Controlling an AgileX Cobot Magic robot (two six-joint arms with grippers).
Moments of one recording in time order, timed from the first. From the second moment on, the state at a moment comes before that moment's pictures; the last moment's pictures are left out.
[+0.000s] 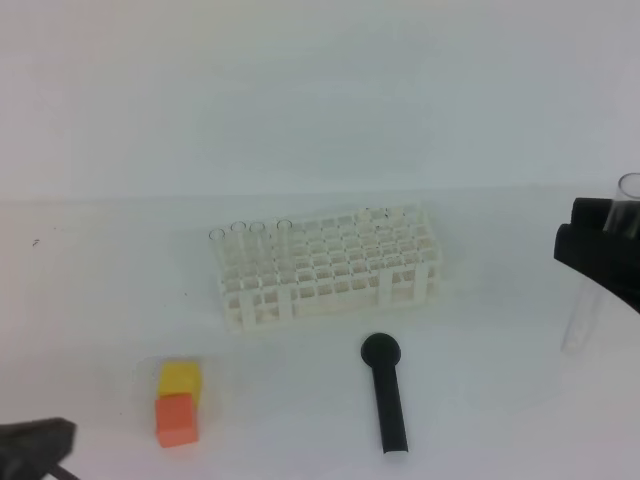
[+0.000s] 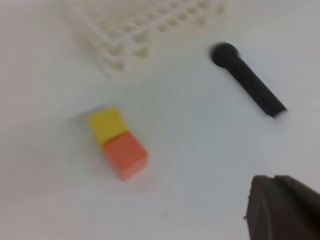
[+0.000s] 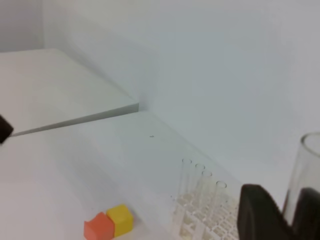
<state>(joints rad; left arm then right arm) -0.54 0.51 -0.61 0.05 0.73 -0.03 0.38 0.85 -0.72 1.37 0.50 -1.56</state>
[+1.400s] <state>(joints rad) -0.12 -0.01 -0.01 0.07 0.36 -0.01 0.38 0.85 -0.71 1.38 0.56 -1.61</state>
